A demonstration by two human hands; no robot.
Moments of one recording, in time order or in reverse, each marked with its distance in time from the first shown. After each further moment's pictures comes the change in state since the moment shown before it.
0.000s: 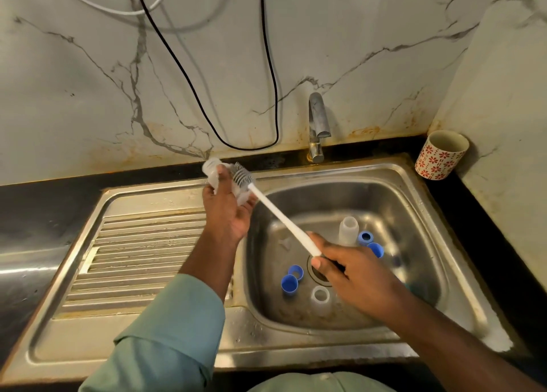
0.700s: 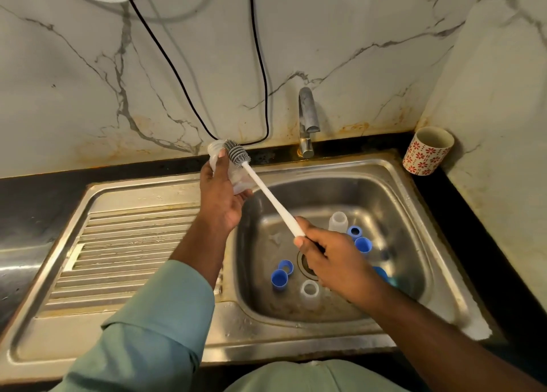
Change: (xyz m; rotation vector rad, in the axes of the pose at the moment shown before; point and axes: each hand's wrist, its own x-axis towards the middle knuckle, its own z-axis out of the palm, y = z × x) left_hand -0.005 0.003 0.019 0.236 -0.005 0.029; right_hand 0.014 0.004 0.011 0.152 0.107 0.062
